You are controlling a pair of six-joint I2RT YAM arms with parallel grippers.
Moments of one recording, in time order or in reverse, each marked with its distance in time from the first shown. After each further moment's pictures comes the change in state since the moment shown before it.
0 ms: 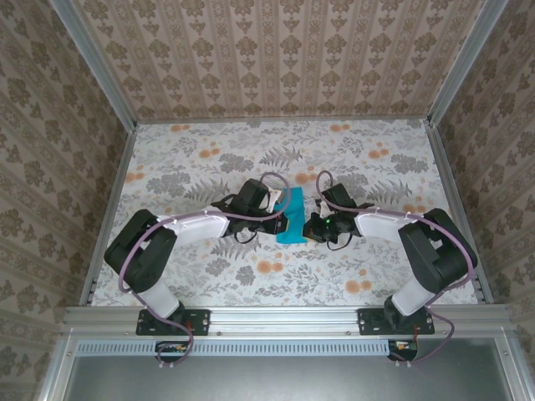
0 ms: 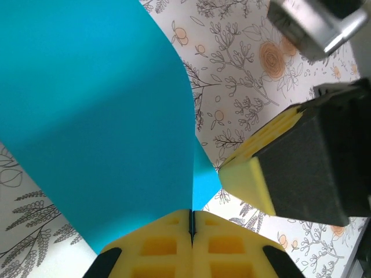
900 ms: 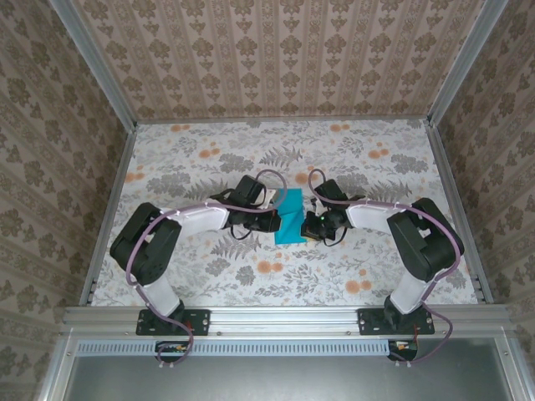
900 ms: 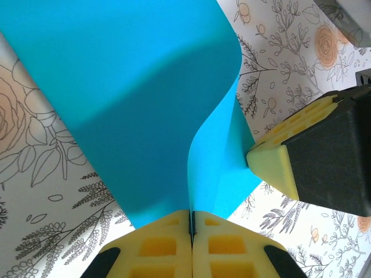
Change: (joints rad) left arm 0.070 0.066 0.060 -0.141 0.023 0.051; right arm 0.016 0.105 0.113 -0.117 0.048 -0.057
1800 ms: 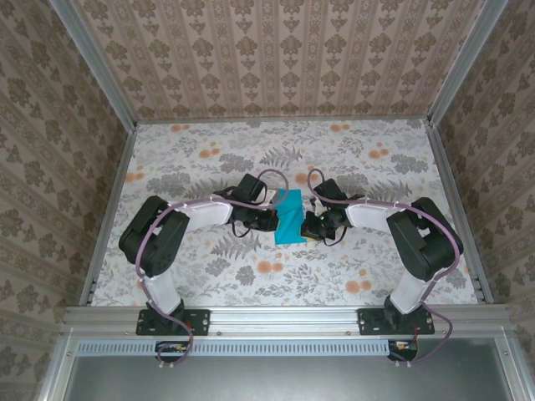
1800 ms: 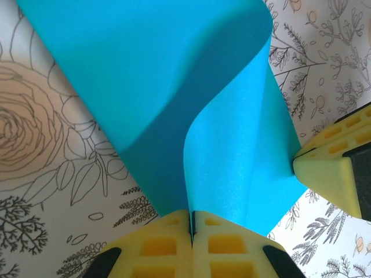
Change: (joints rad) left arm 0.021 0.077 0.050 -0.044 -0.028 0.071; right arm 0.001 0.005 0.008 -0.013 0.000 -0.022
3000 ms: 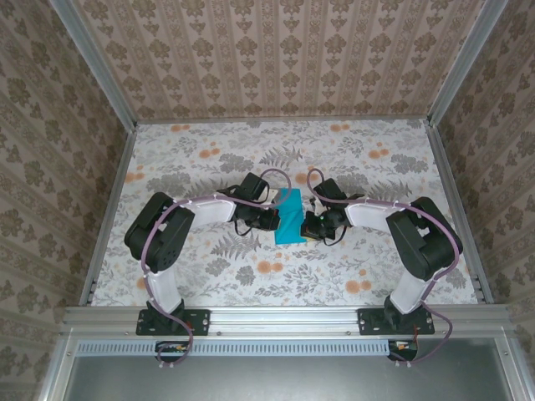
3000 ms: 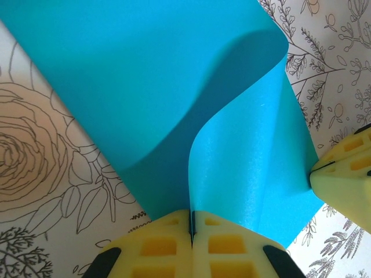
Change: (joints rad) left arm 0.000 0.048 0.031 -0.003 -0.019 0.023; right arm 0.000 0.006 0.008 -0.011 0.000 -0.007
